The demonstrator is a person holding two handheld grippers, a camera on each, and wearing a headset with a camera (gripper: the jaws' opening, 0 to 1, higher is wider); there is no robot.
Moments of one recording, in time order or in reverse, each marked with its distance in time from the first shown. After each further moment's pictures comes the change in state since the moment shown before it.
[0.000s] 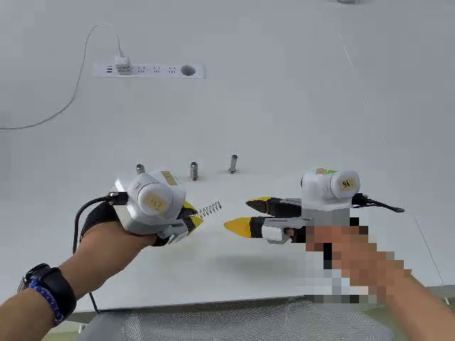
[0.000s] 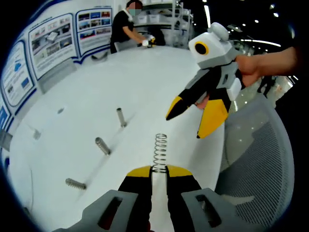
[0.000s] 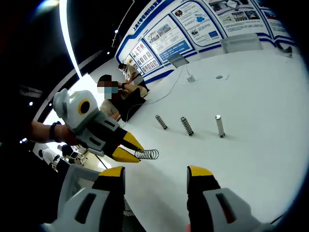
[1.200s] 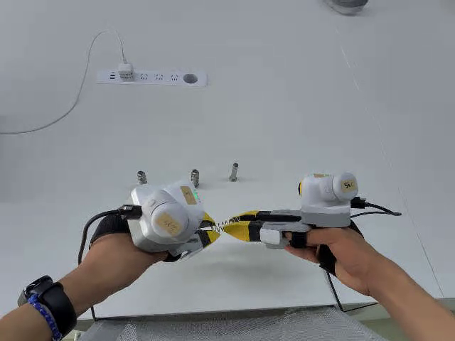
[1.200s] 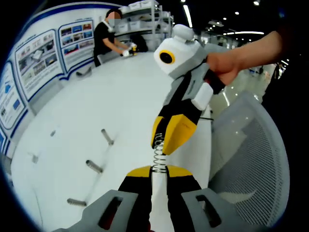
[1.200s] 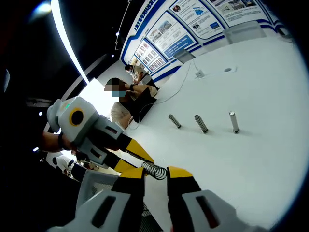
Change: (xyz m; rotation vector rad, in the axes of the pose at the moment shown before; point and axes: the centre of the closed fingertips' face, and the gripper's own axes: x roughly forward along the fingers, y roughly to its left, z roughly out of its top) left arm -0.003 -0.030 0.026 0.137 -0.046 -0.067; right arm 0.000 0.022 0.004 0.086 0.022 0.116
